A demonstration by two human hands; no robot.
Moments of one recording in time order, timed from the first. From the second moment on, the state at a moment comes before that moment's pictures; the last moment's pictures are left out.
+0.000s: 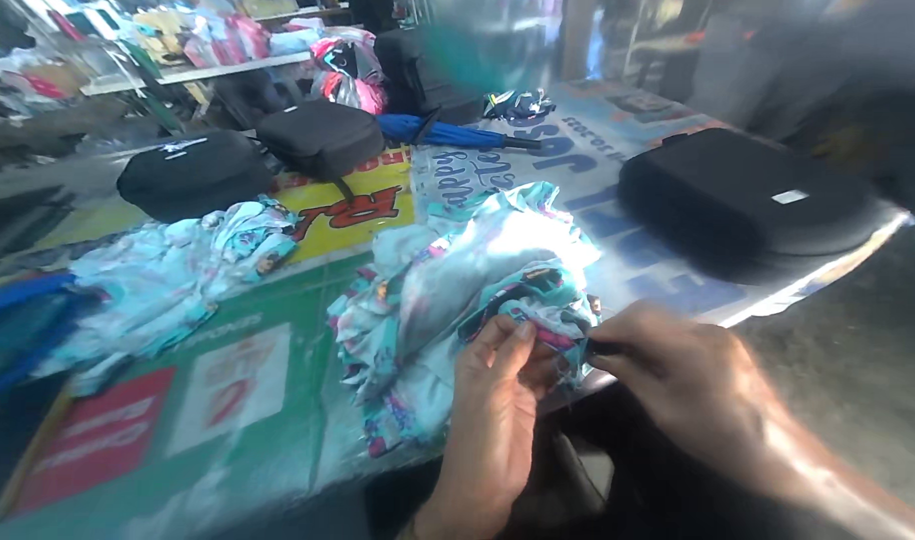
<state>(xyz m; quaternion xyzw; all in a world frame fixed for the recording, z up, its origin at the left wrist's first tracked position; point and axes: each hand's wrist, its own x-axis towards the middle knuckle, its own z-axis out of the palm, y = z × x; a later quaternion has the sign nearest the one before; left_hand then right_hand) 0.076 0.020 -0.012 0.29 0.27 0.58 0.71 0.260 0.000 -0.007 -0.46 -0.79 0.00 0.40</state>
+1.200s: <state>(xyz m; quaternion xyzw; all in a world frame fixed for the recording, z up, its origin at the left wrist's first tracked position) 0.070 0.045 0.008 0.30 0.24 0.58 0.72 0.252 0.005 0.015 -0.27 -0.85 0.07 0.46</state>
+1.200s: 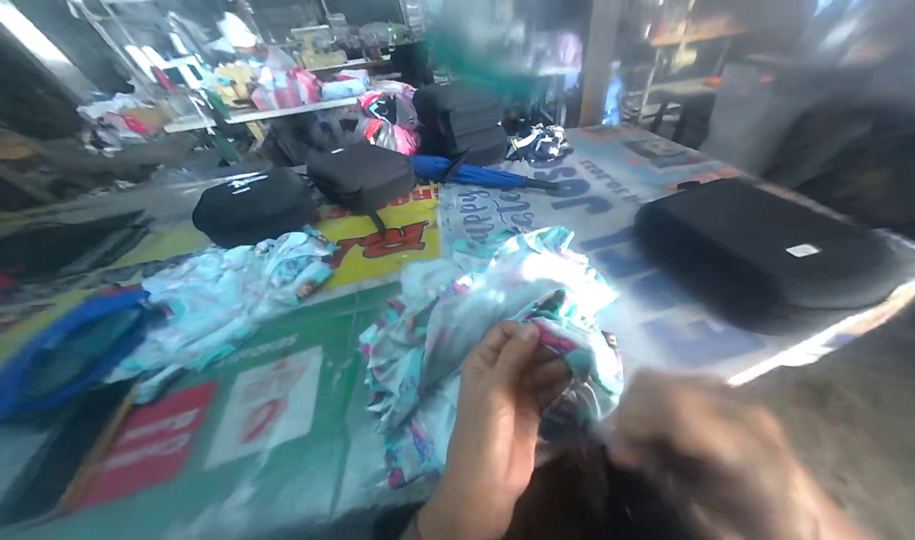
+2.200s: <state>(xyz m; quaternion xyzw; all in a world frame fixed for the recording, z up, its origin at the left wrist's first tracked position) 0.077 0.062 0.022 0.27 0.30 0.57 0.71 0.255 0.035 -0.022 -0.39 -0.70 0.16 0.57</state>
